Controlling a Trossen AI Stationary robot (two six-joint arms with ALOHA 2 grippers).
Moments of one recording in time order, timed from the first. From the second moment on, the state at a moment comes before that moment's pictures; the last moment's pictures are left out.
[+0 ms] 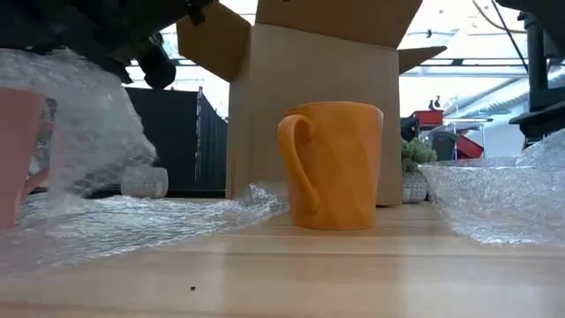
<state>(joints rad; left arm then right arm) -0.71 1.39 0.84 -0.75 -0.21 -0.88 0.35 2.49 2.06 -0.11 0.28 0.09</state>
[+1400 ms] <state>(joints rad) -0.68 1.55 0.85 -0.67 -0.21 -0.71 0.35 2.48 2.06 -0.15 0.26 0.10</state>
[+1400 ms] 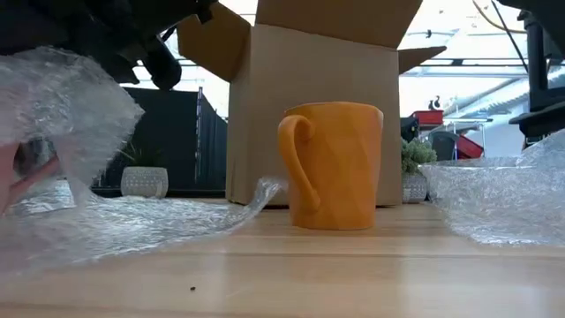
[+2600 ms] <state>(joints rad) -0.77 1.16 0.88 -0.84 -0.23 -0.95 0.35 2.48 2.06 -0.14 0.27 0.09</state>
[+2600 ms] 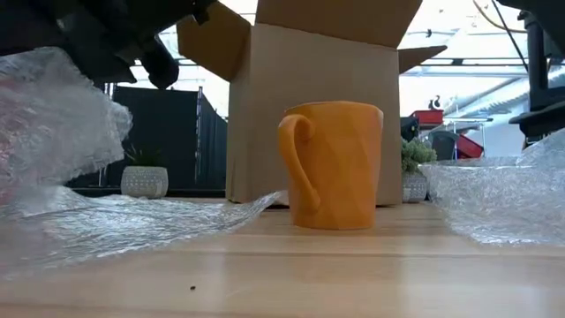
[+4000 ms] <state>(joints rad) -0.71 1.57 0.87 -0.71 -0.24 -0.81 0.35 2.48 2.06 -0.14 0.27 0.10</state>
